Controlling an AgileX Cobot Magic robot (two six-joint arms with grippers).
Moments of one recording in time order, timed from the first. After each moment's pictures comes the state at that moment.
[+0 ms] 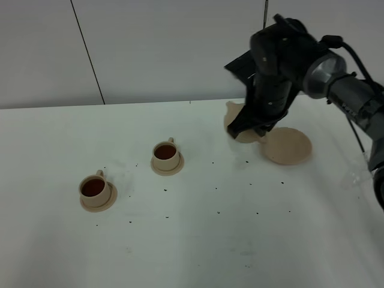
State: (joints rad) left arm 0.00 -0.01 -0.50 0.06 1.04 0.00; right arm 0.44 2.35 -2.23 -0.10 1.23 -0.20
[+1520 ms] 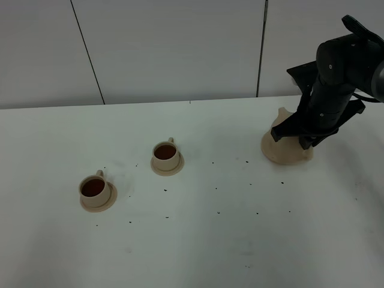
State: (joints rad) left arm 0.00 -0.01 -0.50 0.06 1.04 0.00; right arm 0.30 2.13 -1.77 -0.03 0.99 -0.08
